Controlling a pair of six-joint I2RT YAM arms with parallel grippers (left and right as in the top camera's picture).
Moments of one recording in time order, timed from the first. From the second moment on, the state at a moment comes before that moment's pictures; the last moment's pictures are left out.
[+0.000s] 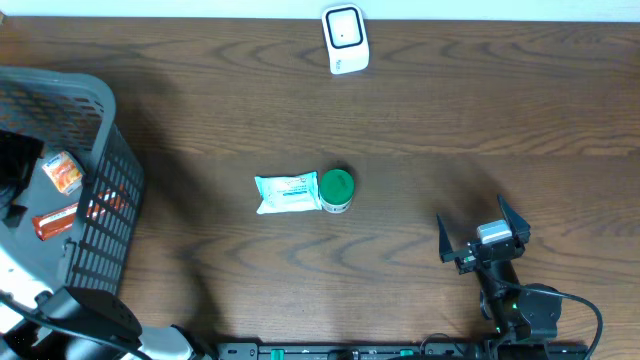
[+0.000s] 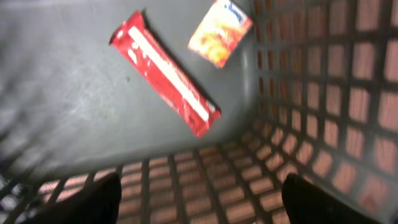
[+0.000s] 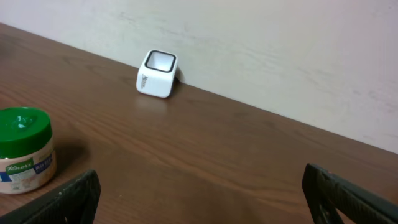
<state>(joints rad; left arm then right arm) 0.75 1.65 1.75 -1.38 0.12 -0.60 0.02 0.01 0.01 -0.05 -0.24 -0.23</state>
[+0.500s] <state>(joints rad) 0.73 1.70 1.42 -1.17 0.03 -1.02 0.02 0.01 0.01 -0.05 -0.24 -0.23</state>
